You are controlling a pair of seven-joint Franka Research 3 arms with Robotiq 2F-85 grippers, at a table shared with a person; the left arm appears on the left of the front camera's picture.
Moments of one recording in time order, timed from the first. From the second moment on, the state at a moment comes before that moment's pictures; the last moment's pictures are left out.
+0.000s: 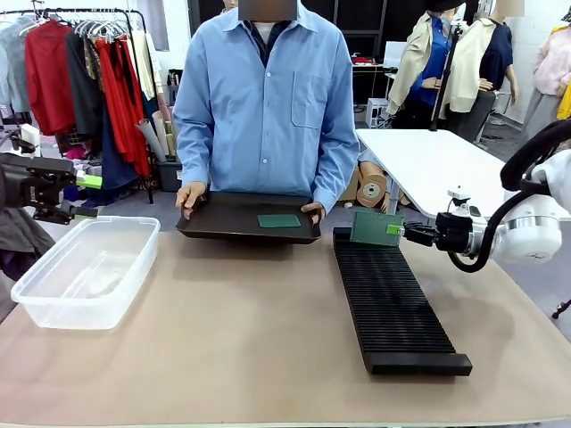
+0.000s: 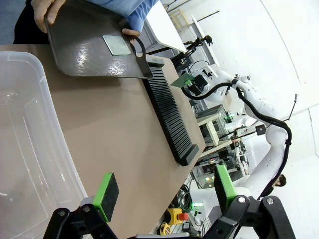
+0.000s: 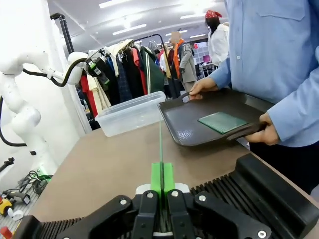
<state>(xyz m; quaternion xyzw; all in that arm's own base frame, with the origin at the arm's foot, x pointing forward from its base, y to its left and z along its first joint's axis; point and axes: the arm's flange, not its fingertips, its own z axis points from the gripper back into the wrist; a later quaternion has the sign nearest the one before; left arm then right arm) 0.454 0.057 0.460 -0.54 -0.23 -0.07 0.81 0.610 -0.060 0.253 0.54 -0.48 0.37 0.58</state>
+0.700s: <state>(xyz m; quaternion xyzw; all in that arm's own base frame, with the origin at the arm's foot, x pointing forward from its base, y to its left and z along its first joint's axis) 0.454 0.057 0.460 -0.54 -0.23 -0.07 0.81 0.627 -0.067 0.227 0.52 -0.48 0.38 0.59</state>
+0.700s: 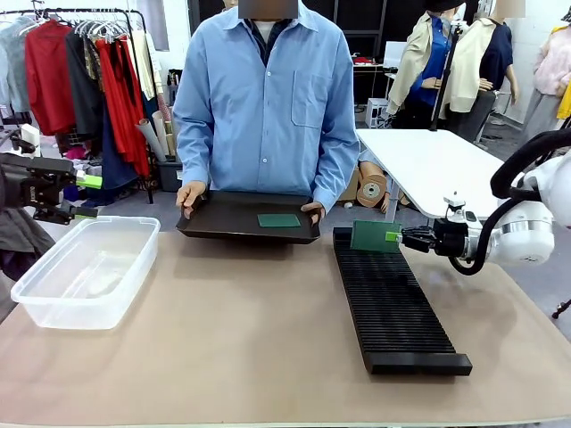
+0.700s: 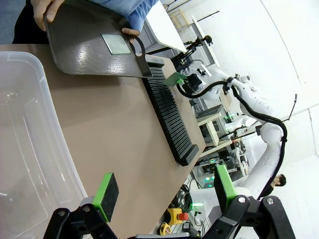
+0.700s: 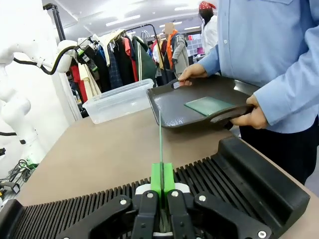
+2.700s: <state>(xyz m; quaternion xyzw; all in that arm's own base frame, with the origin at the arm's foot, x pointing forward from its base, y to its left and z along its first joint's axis) 0.454 0.057 0.460 -0.54 -0.23 -0.07 0.81 0.629 -0.071 0.210 0.51 -0.46 0.39 0.61</state>
